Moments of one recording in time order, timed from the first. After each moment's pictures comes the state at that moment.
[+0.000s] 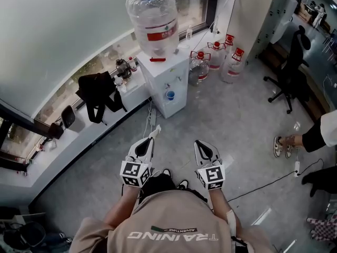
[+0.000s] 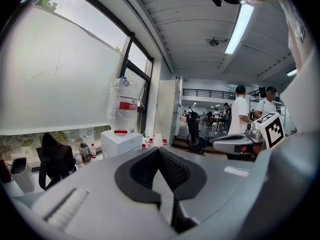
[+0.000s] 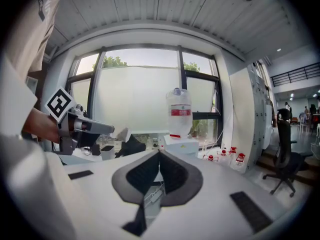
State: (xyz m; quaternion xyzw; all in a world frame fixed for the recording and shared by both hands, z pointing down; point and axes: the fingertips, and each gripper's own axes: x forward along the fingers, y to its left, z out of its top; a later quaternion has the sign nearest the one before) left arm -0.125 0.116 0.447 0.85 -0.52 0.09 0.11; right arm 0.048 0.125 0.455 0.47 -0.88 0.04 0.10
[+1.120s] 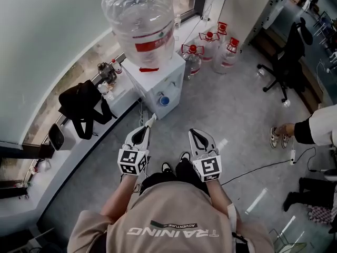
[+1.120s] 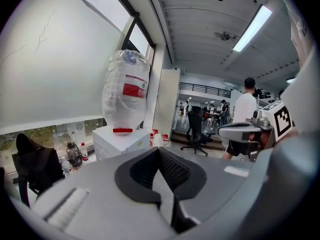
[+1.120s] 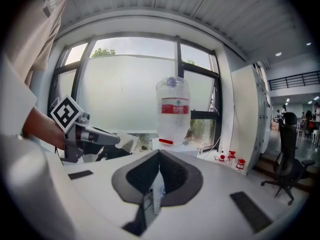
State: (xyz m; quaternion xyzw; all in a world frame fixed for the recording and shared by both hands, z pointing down) left arm -0.170 -0.105 0.494 0.86 -0.47 0.11 0.15; right arm -0.009 -0.071 0.458 0.50 -0.86 0.04 0.12
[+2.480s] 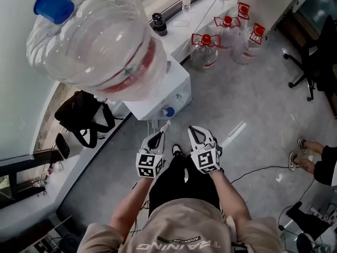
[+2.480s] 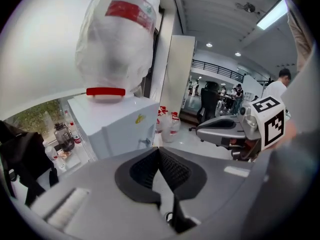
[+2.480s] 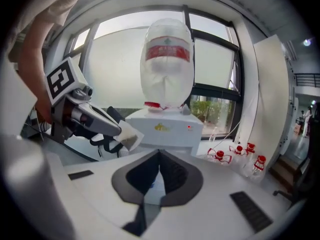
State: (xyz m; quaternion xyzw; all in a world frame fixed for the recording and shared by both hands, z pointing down) left arm -0.092 -0.265 0.650 0.82 -0.48 0.22 0.23; right arm 0.016 -0.279 0.636 0.40 -0.89 0.05 0.23
